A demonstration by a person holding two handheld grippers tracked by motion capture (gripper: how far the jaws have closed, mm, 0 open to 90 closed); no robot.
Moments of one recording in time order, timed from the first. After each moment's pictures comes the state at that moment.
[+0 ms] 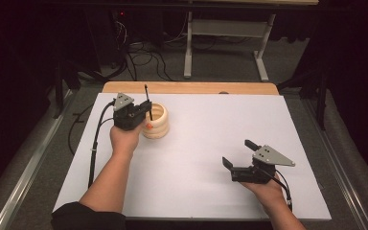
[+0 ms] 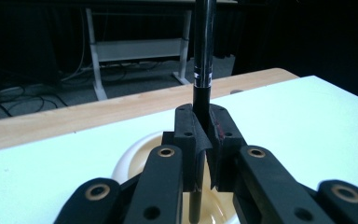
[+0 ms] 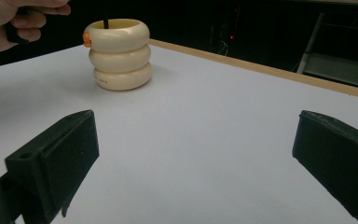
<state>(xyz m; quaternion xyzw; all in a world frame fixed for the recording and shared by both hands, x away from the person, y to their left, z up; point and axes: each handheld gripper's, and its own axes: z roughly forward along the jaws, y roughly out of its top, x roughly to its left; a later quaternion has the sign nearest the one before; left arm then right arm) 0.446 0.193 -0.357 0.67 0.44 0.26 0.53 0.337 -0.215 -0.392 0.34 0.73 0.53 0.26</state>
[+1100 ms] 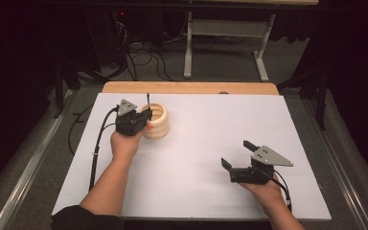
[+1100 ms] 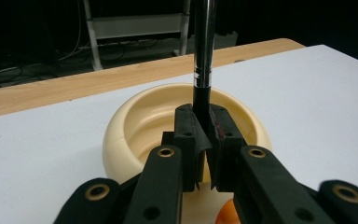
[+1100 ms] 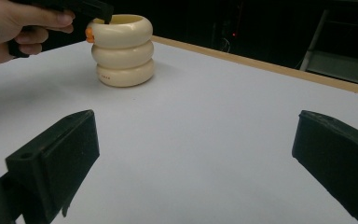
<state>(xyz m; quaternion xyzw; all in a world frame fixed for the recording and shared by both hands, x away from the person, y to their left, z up) 0.444 0.192 -0.378 0.70 0.45 0.25 0.50 0.337 -0.212 -0.394 0.33 0.74 0.53 0.26</state>
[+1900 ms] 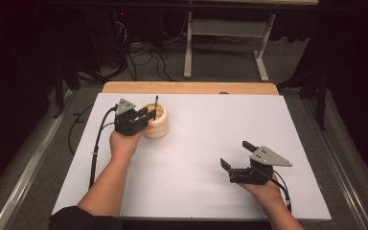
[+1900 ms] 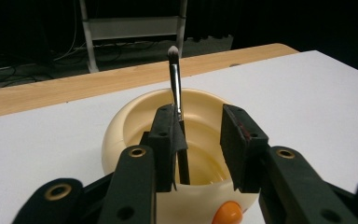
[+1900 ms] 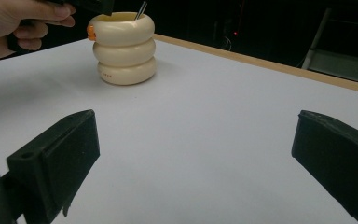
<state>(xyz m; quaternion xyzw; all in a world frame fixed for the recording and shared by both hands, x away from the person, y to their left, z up) 0.443 0.194 -0.375 0.69 0.45 0.24 0.51 0.337 -0.211 -0.395 0.33 0.74 0.52 0.26</state>
